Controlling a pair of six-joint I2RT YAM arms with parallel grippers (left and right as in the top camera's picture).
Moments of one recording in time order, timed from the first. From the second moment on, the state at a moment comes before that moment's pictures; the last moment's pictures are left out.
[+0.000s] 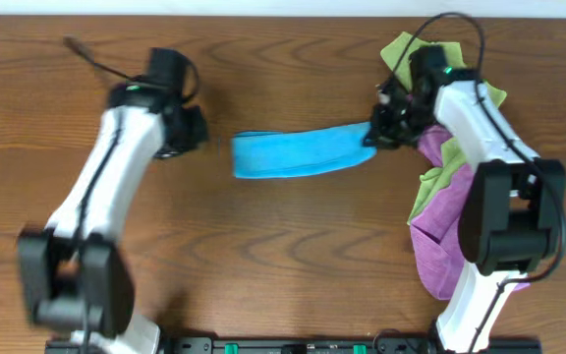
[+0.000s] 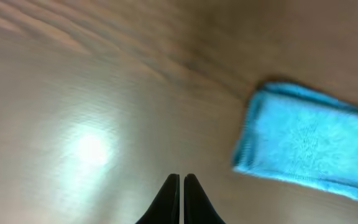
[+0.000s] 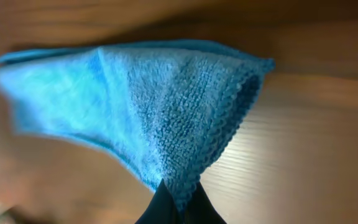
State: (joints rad) left arm -0.12 1.70 1.43 -0.98 0.04 -0.46; right arm 0.05 2.07 1.65 -1.08 -0.40 0.19
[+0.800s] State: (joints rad) left arm -0.09 1.29 1.43 -1.13 0.04 -0.46; right arm 0.57 2.15 1.76 -1.00 0.12 0.12
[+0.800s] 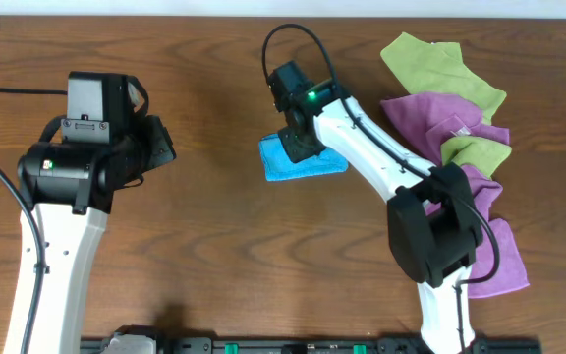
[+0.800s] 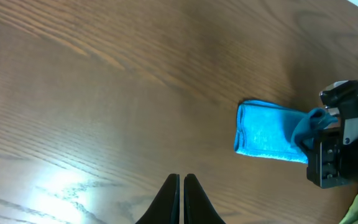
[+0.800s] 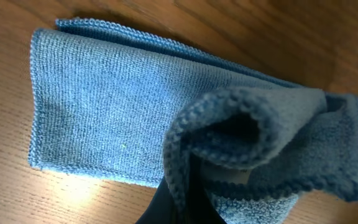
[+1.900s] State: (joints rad) left arm -0.09 1.29 1.43 -1.13 0.04 -0.46; right arm 0.65 2.17 1.88 -1.08 0.06 -0.01
